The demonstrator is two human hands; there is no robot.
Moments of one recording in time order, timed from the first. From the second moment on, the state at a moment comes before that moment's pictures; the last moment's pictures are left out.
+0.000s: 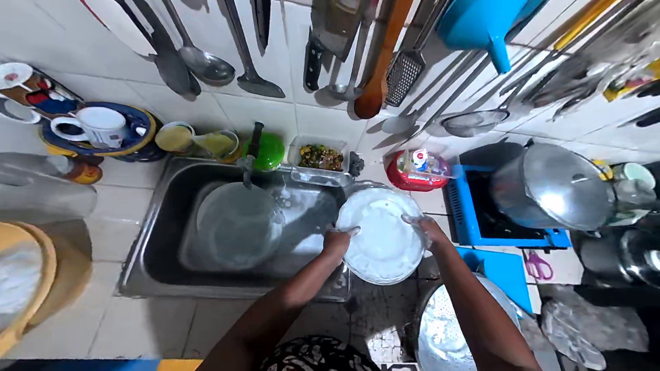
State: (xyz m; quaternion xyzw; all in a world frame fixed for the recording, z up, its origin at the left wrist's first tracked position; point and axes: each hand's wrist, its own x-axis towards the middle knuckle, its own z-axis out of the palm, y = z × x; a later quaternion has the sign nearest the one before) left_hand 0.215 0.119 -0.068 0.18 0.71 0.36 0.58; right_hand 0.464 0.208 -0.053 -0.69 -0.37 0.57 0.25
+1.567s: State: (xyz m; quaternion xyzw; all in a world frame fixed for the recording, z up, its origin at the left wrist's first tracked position) left_hand -0.075 0.174 -0.124 0.02 0.52 0.47 0.71; right_hand -0.011 0.228 0.002 -0.45 -0.89 0.07 -0.06
